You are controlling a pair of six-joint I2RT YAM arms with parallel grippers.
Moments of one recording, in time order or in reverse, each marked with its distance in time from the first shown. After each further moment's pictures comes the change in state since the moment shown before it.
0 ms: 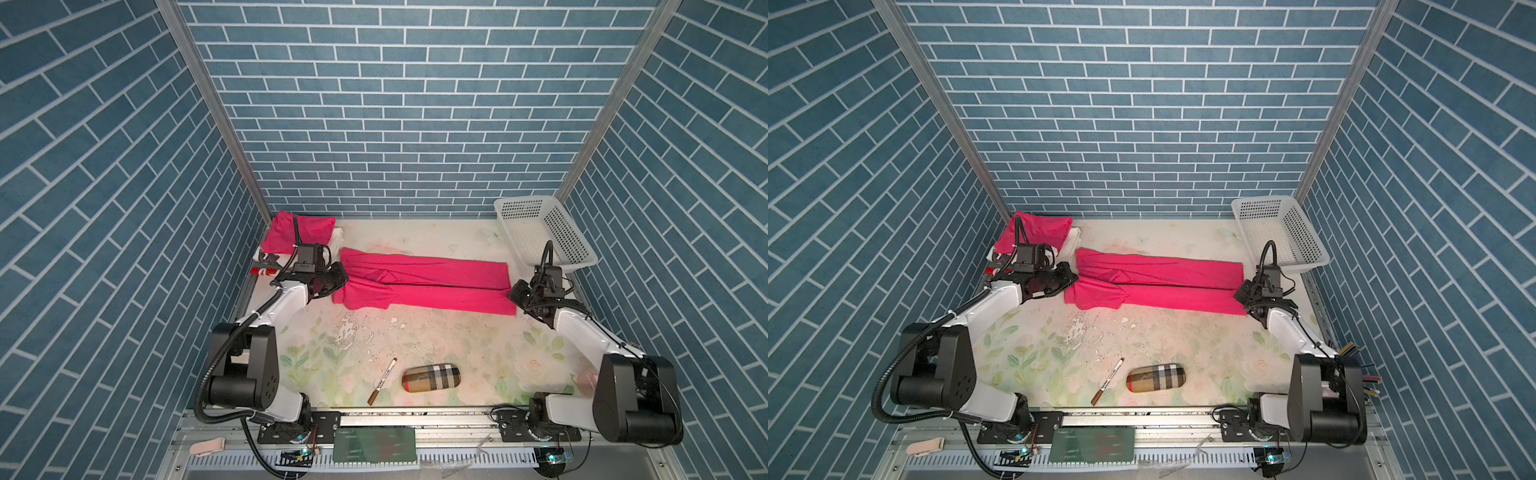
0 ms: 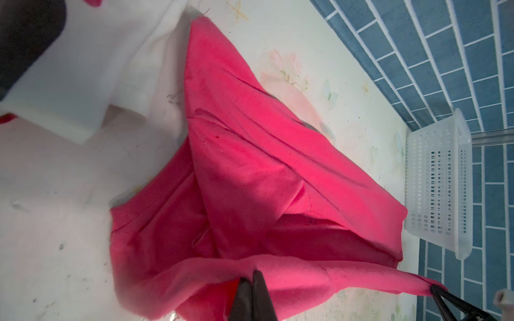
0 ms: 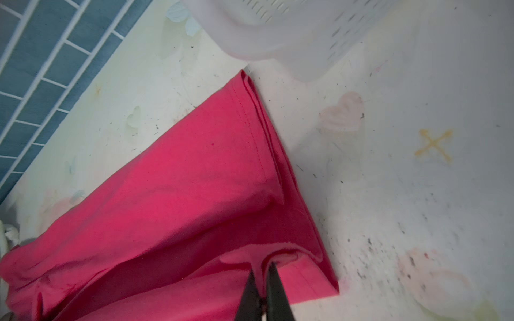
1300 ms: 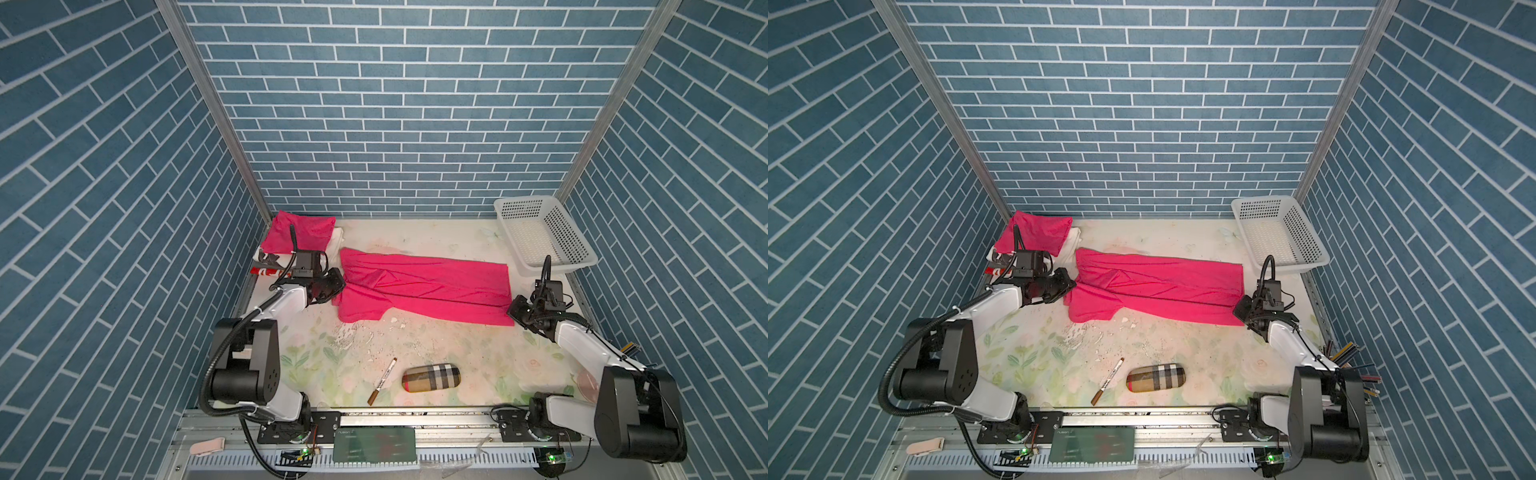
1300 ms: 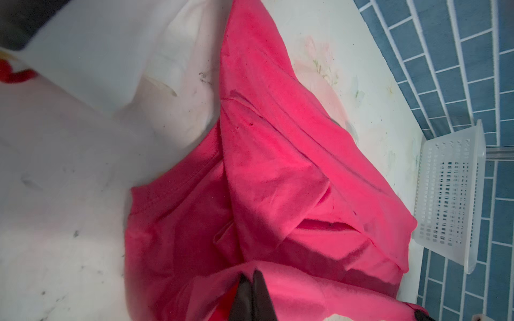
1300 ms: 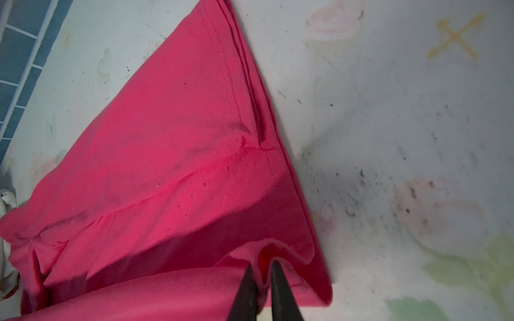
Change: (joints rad) left arm 0.019 0.092 -0.017 0.062 0.015 -0.042; right arm -0.029 -0.001 -0.100 -0.014 -0.097 0.000
